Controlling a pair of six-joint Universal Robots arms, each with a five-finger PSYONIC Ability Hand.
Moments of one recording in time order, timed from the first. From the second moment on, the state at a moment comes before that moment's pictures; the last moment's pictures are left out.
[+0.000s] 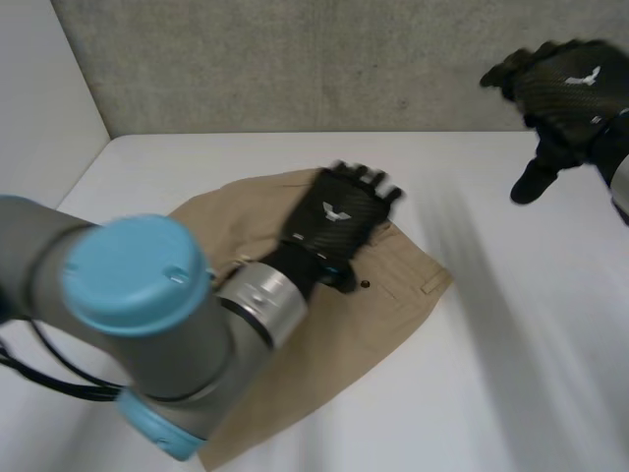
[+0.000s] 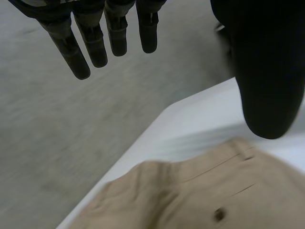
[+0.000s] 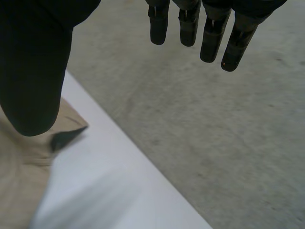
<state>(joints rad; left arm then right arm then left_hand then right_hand) 3.96 -1.95 -1.51 3.47 -1.45 3.48 1.85 -1.58 1.43 0.19 1.37 2.70 0.27 0.26 0.26 0.26 0.07 0.17 0.22 0.21 0.23 0.06</state>
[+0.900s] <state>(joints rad) 3.95 -1.74 -1.95 3.10 -1.88 3.16 1.85 -0.87 1.36 -0.04 1.08 2.25 0.30 0.31 0.30 0.31 0.13 0.42 0.49 0.49 0.49 0.28</state>
